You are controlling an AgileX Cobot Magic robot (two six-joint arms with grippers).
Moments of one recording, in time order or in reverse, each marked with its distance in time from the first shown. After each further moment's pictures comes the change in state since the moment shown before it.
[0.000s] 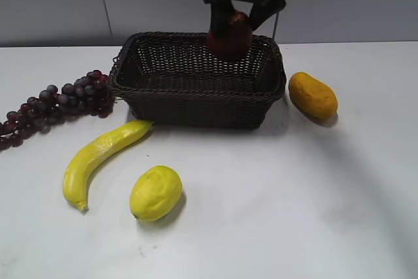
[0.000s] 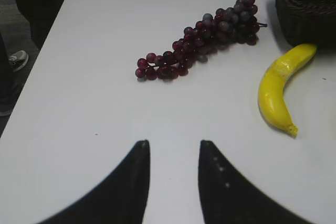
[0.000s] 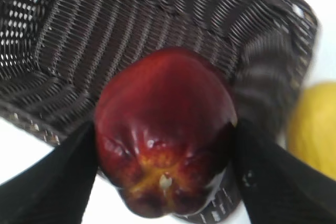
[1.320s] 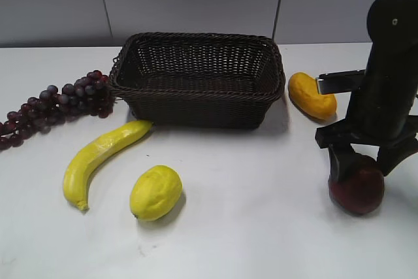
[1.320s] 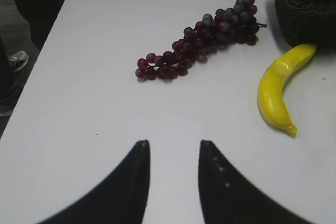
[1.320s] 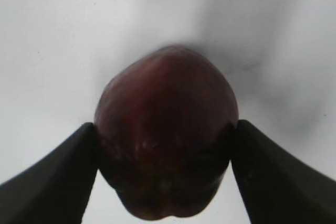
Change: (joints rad) left arm 0.000 0.000 0.000 0.000 0.000 0.000; right arm -0.163 -0.394 1.147 -0.118 -0.243 0.138
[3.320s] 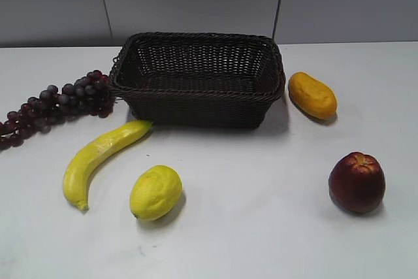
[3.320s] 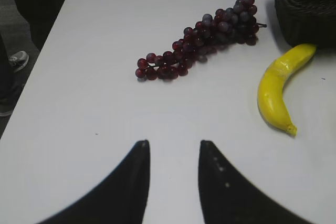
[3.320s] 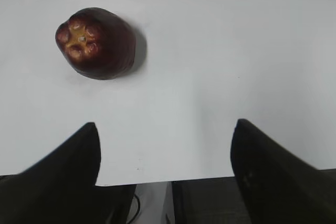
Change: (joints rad) left arm 0.000 0.000 0.000 0.000 0.000 0.000; right arm -0.288 -0.748 0.216 0.065 0.080 -0.108
